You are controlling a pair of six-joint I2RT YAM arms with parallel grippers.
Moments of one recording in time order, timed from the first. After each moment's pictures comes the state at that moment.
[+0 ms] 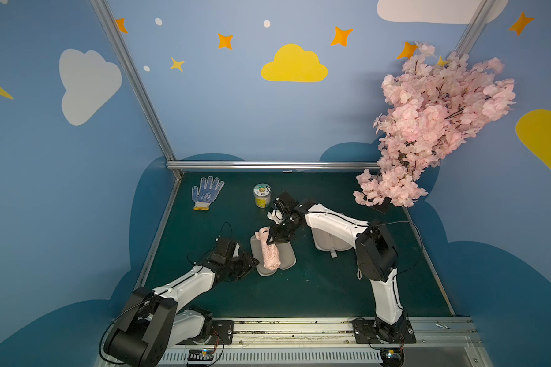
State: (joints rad) left arm -0.34 1.21 0.36 -0.11 0.42 -0.97; right arm 0.84 2.09 1.69 -0.81 -0.49 0.55
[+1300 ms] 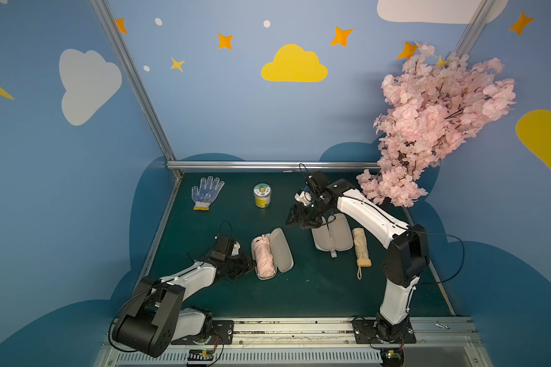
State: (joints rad) left arm -0.30 1.30 0.38 -0.08 0.50 -0.89; right arm 0.62 1.90 1.66 -1.01 -0.55 0.51
